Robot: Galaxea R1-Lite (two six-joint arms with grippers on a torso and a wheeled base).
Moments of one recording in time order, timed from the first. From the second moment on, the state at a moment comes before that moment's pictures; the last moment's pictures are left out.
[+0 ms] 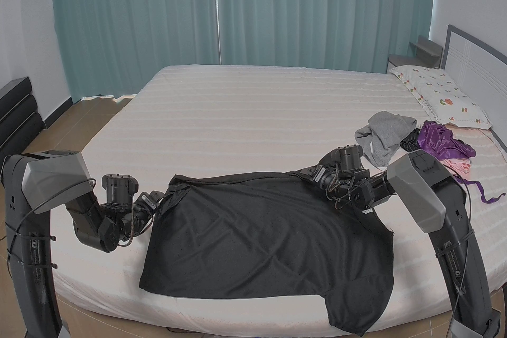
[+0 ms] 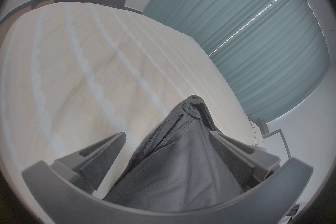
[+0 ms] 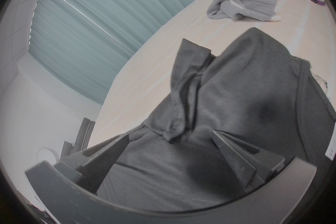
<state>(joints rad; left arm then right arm) -0.09 2.36 -0.79 -0.97 0.05 -0.93 0.30 2.75 -1.76 -0.43 0.05 0.82</state>
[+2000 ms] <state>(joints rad) -0.13 2.55 -1.36 -0.76 0.05 -0.83 0.02 2.63 -1.55 -0.56 0.13 0.68</state>
